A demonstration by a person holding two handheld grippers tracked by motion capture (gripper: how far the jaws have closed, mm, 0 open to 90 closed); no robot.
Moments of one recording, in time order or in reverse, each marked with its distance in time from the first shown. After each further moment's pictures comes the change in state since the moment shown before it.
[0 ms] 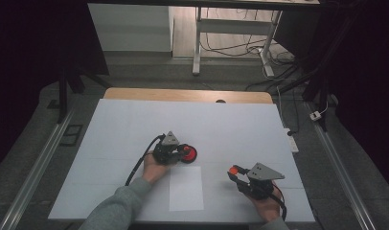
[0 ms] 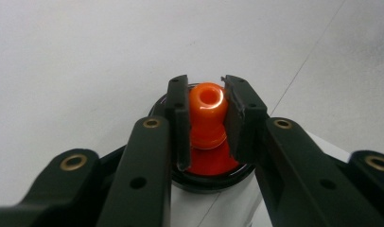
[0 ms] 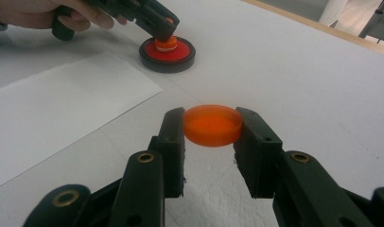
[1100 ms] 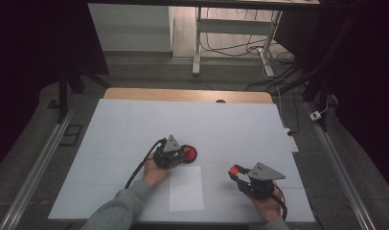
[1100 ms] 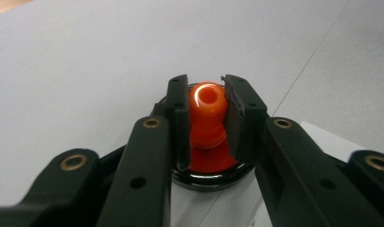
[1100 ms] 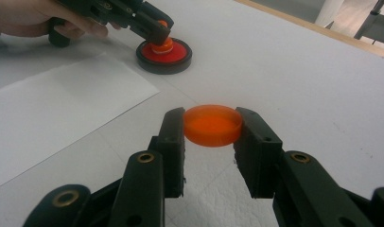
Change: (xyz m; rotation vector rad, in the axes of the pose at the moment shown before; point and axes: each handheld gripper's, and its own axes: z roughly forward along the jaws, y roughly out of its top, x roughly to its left) left arm -0.012 -0.007 0.000 -0.035 0.078 0.075; right arm -0.001 0.001 -0.002 -0.006 -0.010 0.001
